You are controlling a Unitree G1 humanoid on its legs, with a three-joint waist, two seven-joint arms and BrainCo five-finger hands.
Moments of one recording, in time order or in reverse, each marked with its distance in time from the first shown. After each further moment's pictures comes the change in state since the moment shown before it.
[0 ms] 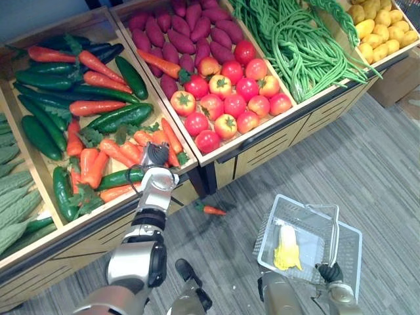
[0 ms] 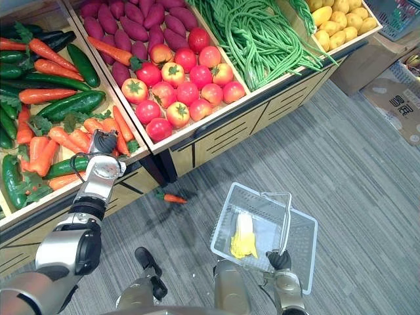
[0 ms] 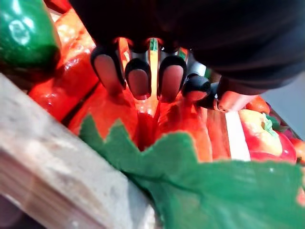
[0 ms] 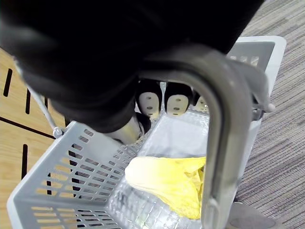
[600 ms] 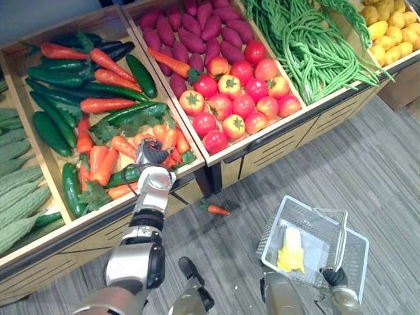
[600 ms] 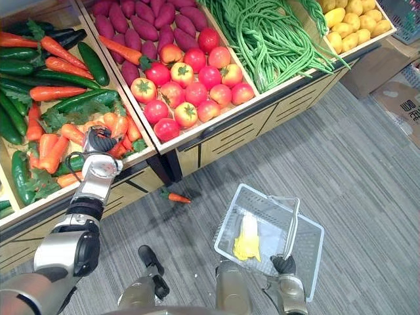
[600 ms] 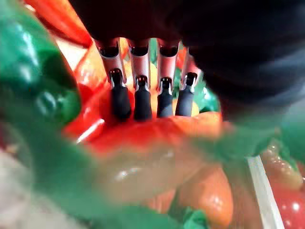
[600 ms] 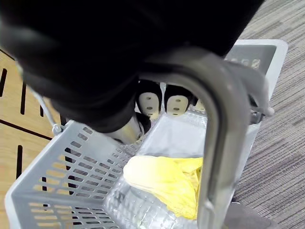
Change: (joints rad) left arm 0.009 0.005 -0.004 -0.026 0.002 -0.002 0.027; right arm 0.008 0.001 -0.031 0.003 0.004 0.000 -0.001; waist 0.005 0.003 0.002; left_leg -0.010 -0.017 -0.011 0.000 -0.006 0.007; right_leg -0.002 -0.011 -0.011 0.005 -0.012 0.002
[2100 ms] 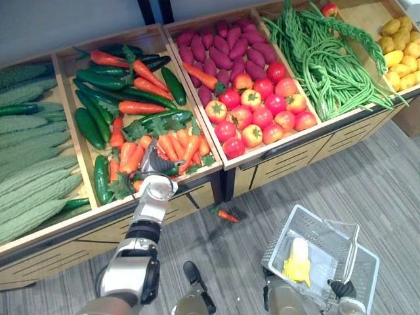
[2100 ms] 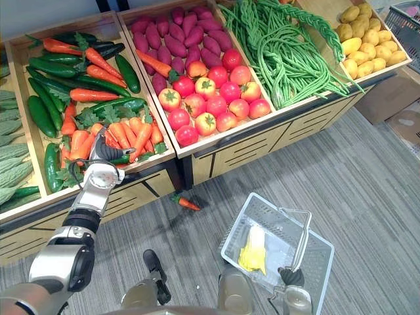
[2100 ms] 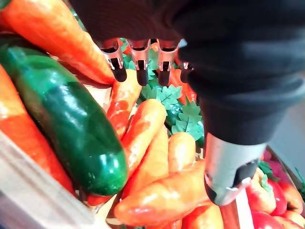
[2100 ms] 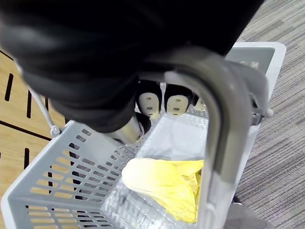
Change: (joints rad) left arm 0.122 0.034 -0.120 -0.137 -0.080 -0.050 -0.072; right arm 0.040 0.001 -0.118 0.050 -0.003 0.003 0.018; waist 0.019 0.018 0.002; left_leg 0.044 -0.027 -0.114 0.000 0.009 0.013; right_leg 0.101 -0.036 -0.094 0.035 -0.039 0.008
